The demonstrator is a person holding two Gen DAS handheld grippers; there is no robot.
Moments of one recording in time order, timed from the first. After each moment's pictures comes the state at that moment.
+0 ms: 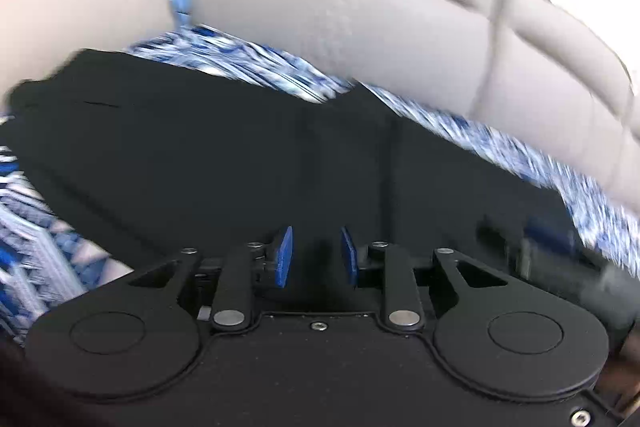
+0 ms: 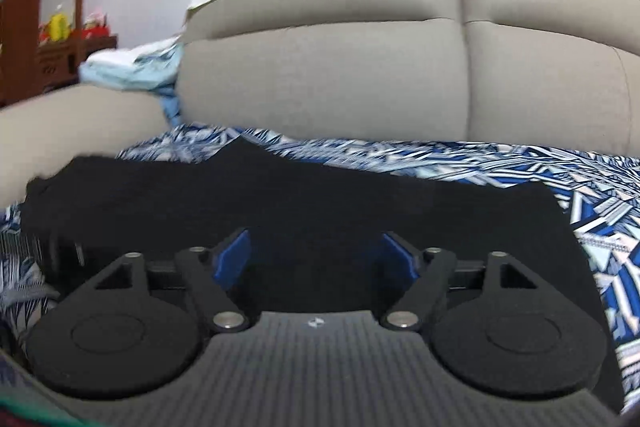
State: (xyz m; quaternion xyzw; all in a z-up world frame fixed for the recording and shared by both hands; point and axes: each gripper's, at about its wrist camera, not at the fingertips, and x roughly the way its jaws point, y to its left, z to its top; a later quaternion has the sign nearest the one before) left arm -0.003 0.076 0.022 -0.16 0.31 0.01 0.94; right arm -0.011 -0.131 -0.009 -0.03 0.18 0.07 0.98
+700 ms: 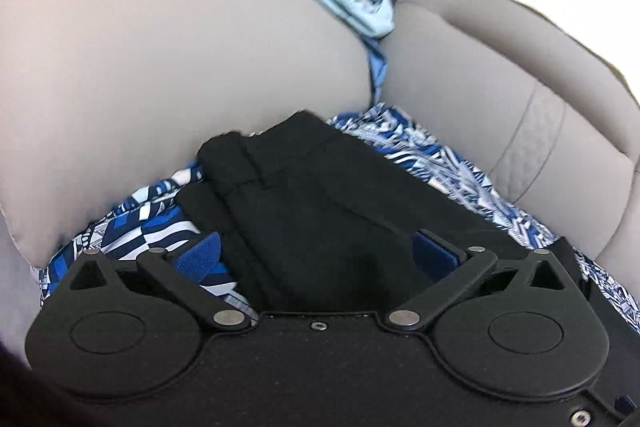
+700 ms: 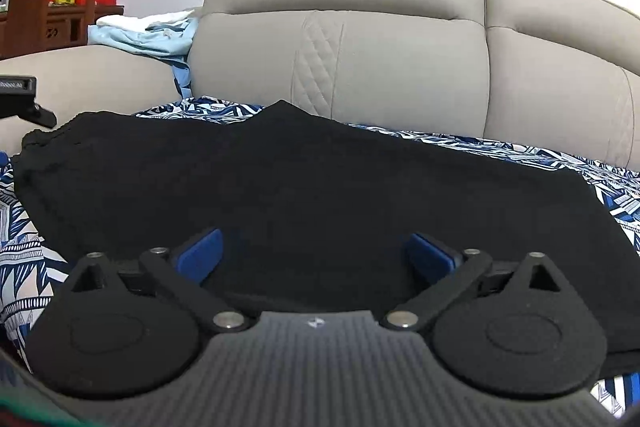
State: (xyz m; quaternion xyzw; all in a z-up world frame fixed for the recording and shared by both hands) left arm 0.016 0.258 0.003 -0.25 0.24 0.18 0.92; right arm -0.019 -0.076 -0.039 -0.07 0.17 0.05 0.98
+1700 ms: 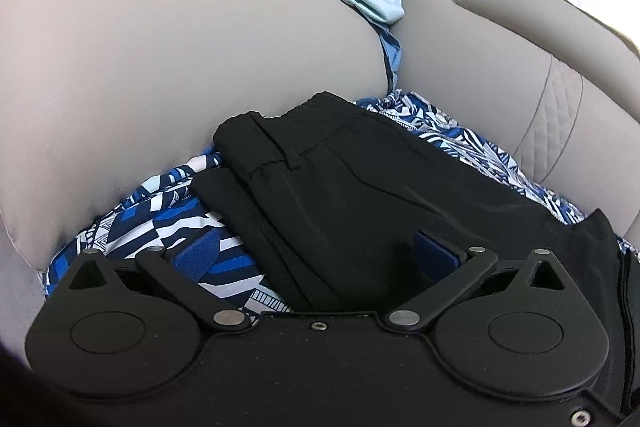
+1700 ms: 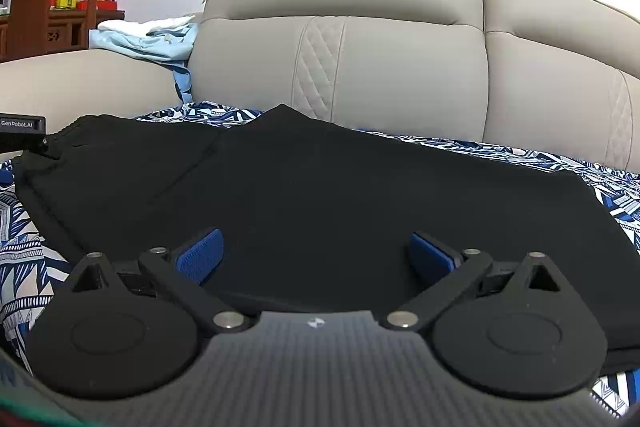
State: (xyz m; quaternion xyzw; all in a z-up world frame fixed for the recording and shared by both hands) left arm 0.021 0.255 -0.023 -0.21 0.24 0.20 0.93; right arm -0.021 -0.077 -0.039 -0.07 0.17 0.05 0.98
